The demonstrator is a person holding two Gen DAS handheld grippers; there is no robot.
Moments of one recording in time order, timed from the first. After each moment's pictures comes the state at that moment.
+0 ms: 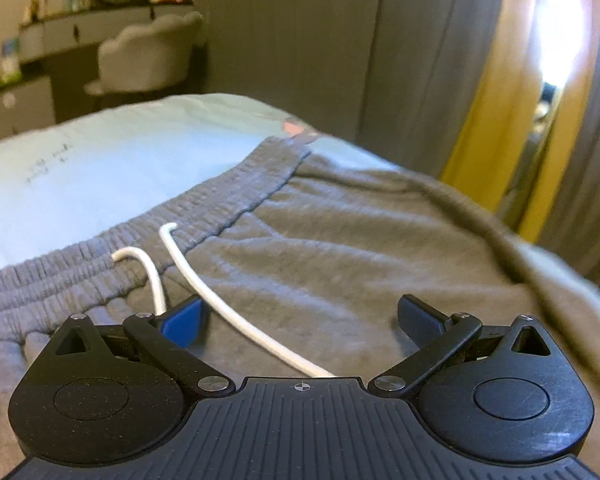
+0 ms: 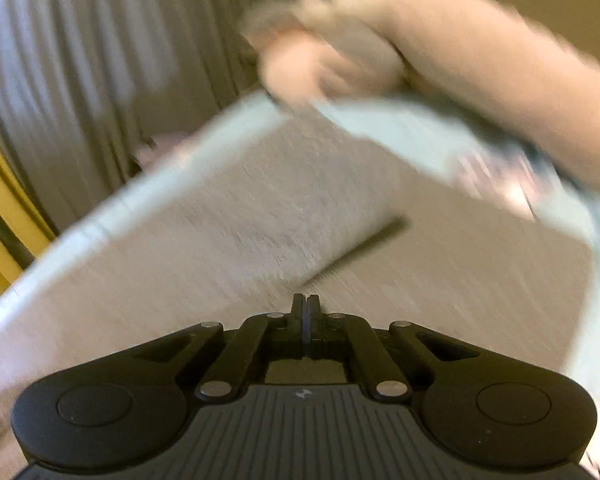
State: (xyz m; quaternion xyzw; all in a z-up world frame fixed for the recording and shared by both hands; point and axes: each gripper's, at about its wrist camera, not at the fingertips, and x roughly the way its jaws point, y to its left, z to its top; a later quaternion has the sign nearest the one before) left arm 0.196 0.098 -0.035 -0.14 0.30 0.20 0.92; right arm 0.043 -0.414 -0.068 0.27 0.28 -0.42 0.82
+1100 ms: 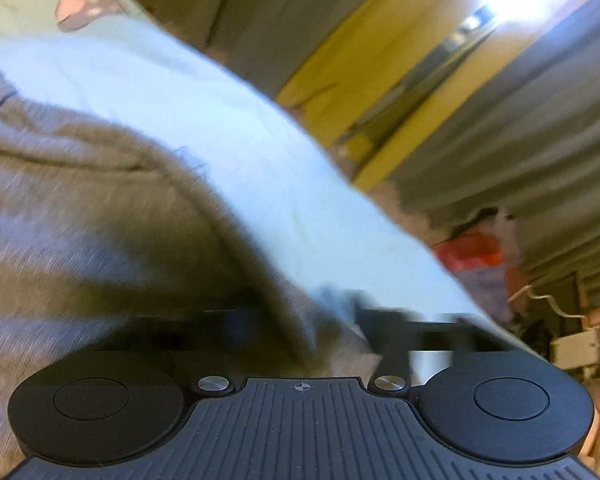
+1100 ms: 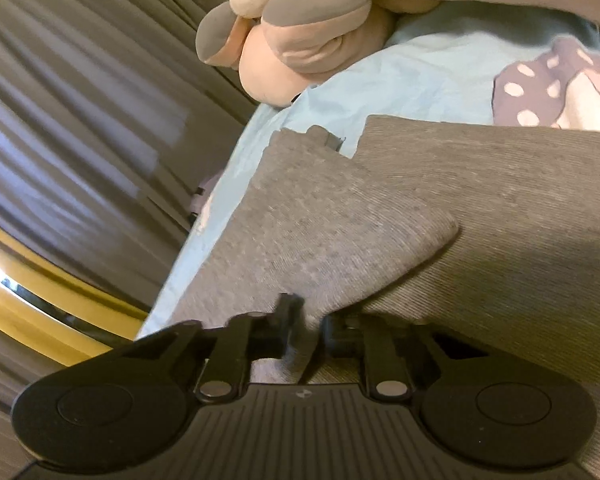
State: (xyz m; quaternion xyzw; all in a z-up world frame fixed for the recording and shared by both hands) left arm 0.387 0.070 -0.041 -0.29 0.51 0.00 0.81; right arm 0.052 -0.523 -0.088 0.46 0.18 -0.31 0.81
